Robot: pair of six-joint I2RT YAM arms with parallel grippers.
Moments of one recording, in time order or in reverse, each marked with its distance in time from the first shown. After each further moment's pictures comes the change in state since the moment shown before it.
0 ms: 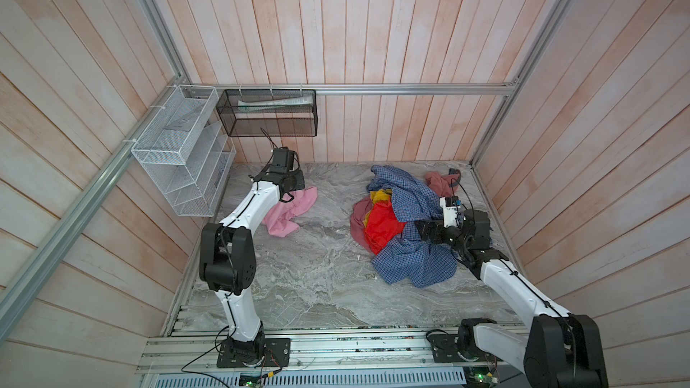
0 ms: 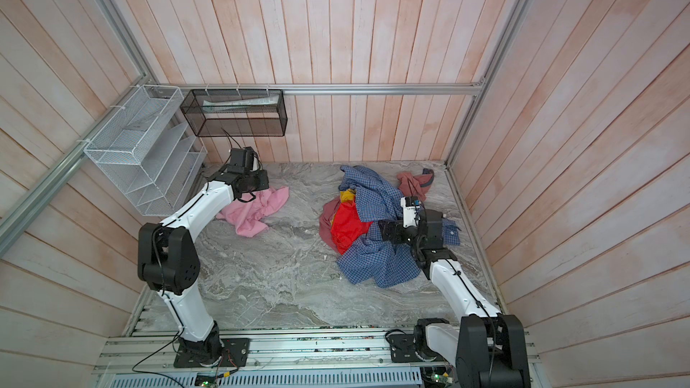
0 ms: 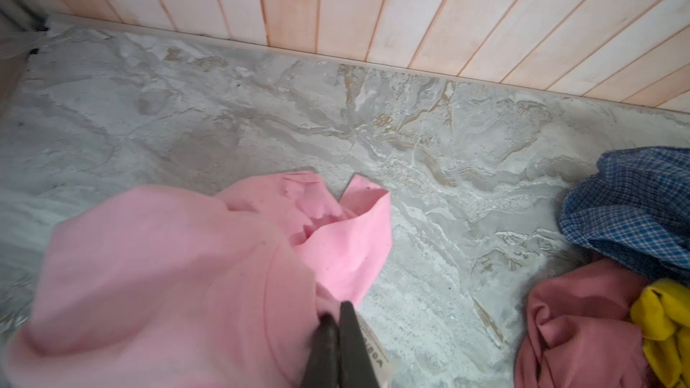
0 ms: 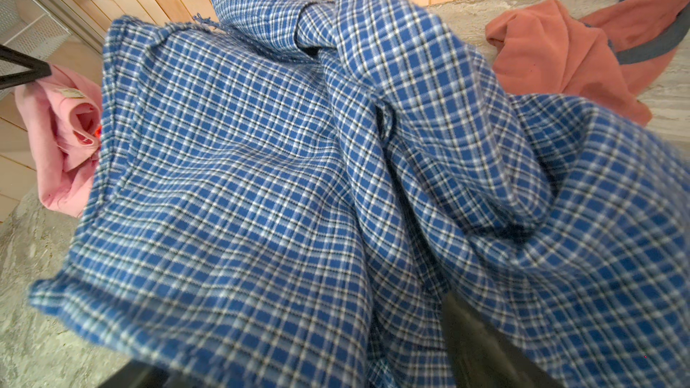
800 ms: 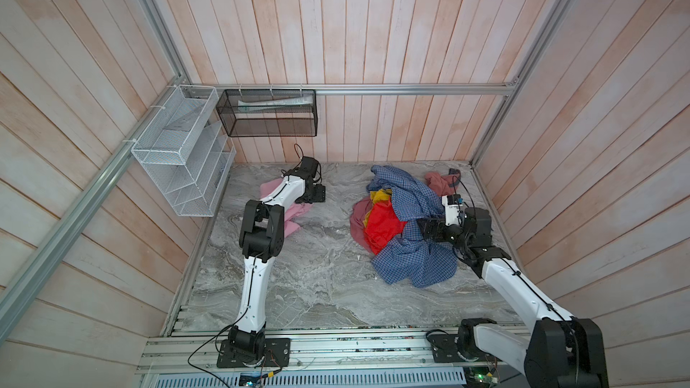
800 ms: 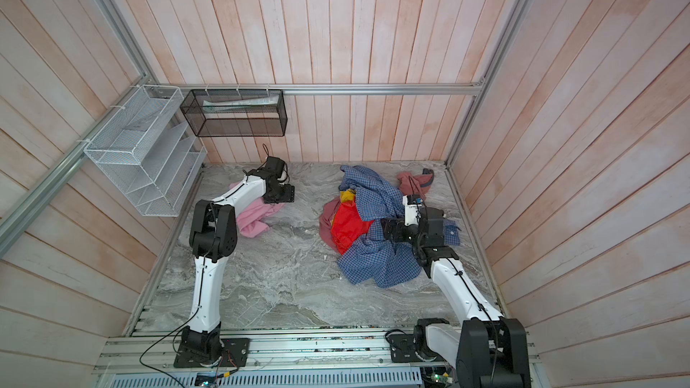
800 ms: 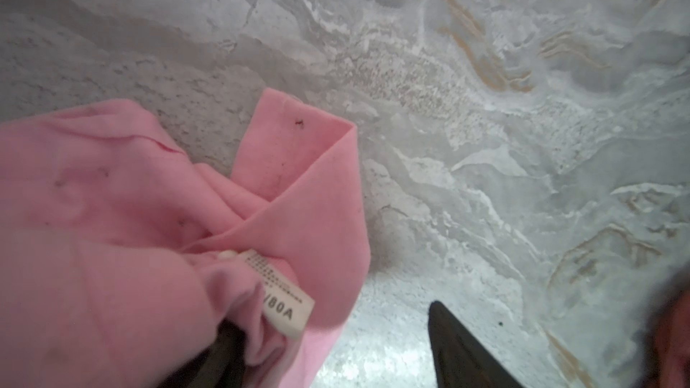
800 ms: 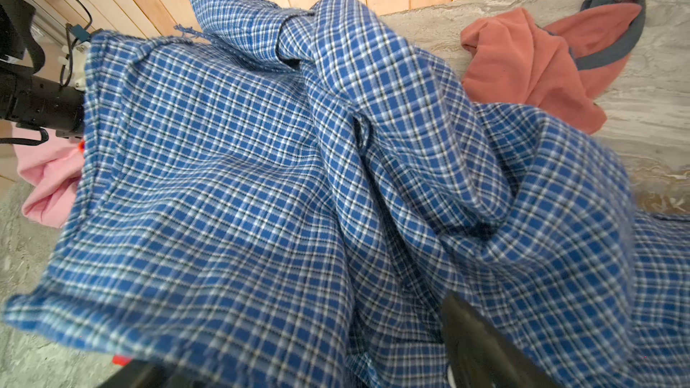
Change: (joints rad) left arm -0.060 0.435 0.331 -0.228 0.063 0.033; right arm 0.000 -0.014 0.035 -0.062 0.054 -0.005
